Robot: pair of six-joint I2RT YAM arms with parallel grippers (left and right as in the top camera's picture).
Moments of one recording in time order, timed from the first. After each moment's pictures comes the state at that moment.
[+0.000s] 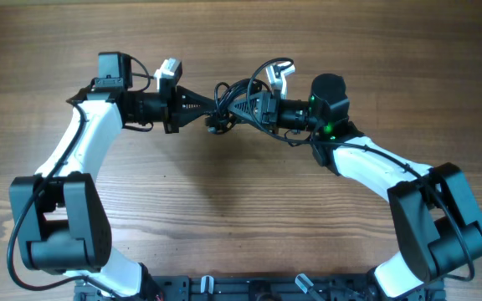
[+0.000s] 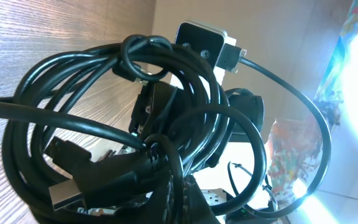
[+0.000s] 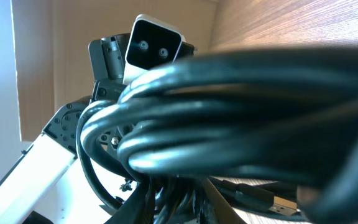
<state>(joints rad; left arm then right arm) 0.02 1.77 1.19 -0.64 1.45 -0.49 0.40 1.75 0.85 0.75 -0.97 1.25</state>
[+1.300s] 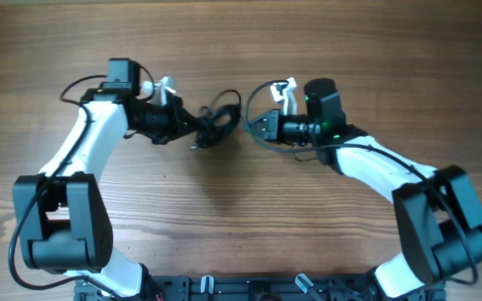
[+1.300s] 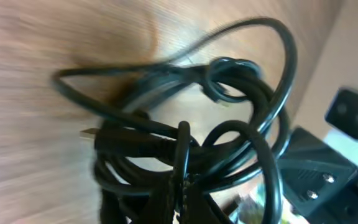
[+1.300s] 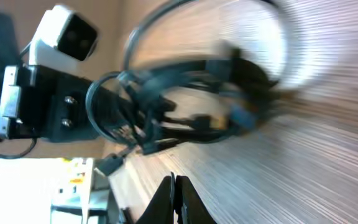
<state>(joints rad) 0.00 1.77 1.18 -0.76 0.76 -0.36 0.37 1.72 0.85 0.19 -0.79 0.72</state>
